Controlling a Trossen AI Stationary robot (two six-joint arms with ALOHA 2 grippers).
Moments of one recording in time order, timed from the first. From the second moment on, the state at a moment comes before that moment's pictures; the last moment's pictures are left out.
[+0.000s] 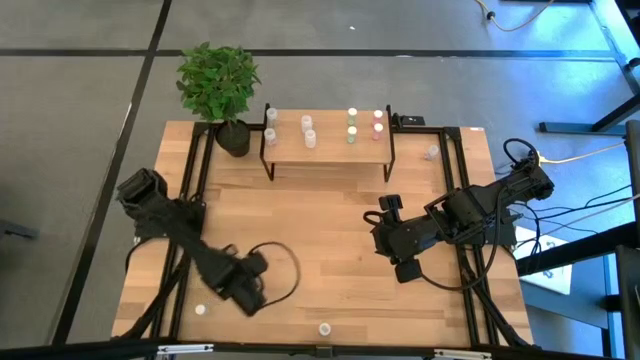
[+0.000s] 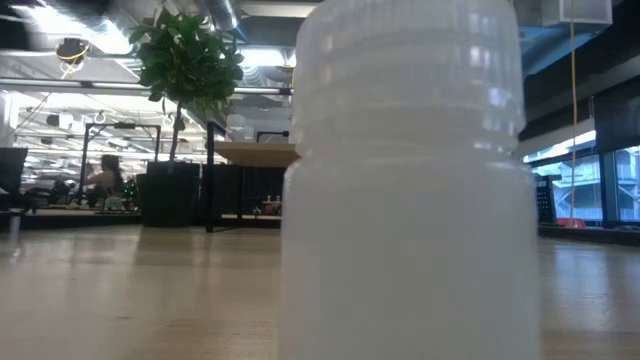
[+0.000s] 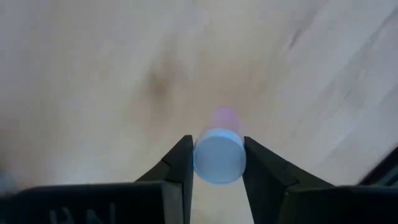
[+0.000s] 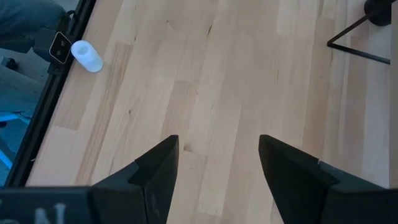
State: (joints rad) left arm -0.70 1.69 1.26 -1.09 -0.14 -1.35; right arm 0.48 1.54 1.71 -1.21 0.26 0.15
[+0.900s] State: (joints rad) left arm -0.14 1.74 1.36 -0.74 -0.24 -0.31; right arm 0.48 1.54 1.71 -1.21 0.43 0.15
